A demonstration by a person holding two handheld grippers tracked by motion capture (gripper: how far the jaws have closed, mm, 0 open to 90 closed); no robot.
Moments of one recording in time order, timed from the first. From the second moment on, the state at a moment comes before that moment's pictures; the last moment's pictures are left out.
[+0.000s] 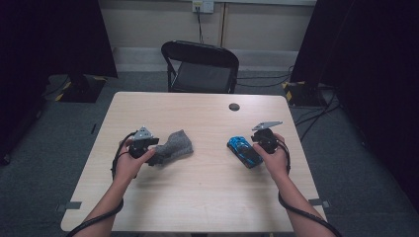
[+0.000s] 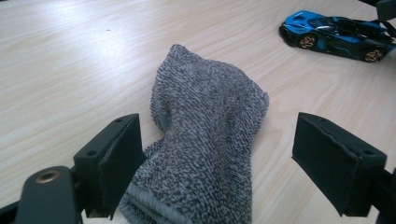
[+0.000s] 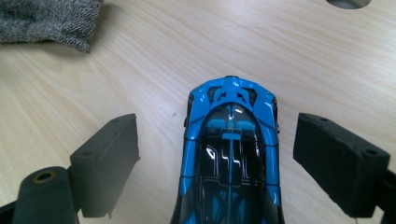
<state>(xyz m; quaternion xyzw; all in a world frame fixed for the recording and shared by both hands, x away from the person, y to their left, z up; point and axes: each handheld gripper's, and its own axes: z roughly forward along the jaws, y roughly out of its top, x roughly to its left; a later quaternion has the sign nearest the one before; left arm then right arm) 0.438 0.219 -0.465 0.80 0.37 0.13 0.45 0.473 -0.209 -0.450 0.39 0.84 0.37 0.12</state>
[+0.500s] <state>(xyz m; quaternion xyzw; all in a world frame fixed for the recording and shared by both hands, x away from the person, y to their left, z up) 0.424 0.217 -0.463 0.81 0.34 0.11 0.46 0.457 -0.225 -0.448 0.38 0.84 0.38 0.11</state>
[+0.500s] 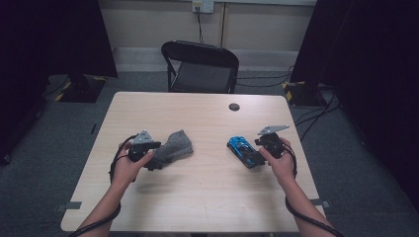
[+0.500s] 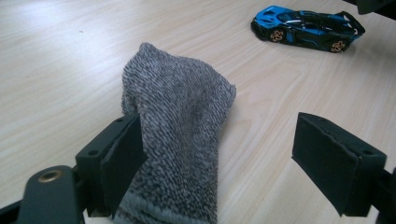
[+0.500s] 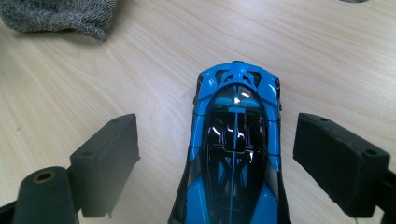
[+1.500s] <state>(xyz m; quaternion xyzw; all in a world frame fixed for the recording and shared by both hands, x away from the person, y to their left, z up) 0.396 0.230 -0.466 0.82 0.33 0.10 0.47 0.425 -0.252 -0.451 0.37 0.84 0.39 0.10</state>
